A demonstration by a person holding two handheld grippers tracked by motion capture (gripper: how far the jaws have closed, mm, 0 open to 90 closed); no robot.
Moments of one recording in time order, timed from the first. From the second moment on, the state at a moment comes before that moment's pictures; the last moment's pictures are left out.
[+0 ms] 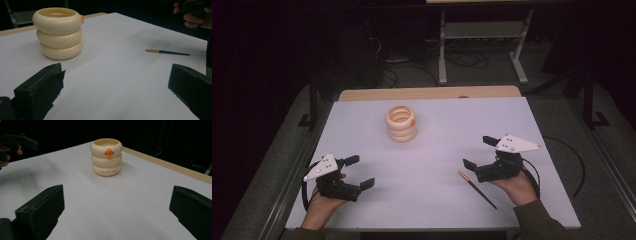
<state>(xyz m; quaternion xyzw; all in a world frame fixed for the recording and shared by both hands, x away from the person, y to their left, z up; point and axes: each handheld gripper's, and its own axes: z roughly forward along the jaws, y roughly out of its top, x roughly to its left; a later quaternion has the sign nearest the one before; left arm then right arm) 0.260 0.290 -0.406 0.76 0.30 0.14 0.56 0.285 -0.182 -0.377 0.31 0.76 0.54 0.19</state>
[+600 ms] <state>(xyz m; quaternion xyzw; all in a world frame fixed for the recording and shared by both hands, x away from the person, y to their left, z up) 0.261 0.290 -0.406 0.76 0.30 0.14 0.56 0.294 -0.167 -0.377 0.31 0.78 0.51 0.17</state>
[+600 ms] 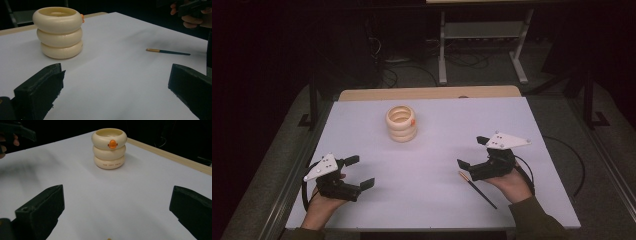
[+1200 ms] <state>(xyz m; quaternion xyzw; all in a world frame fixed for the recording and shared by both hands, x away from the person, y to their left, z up) 0.261 0.290 -0.407 0.76 0.30 0.14 0.56 0.302 -0.161 -0.382 0.33 0.81 0.46 0.15</state>
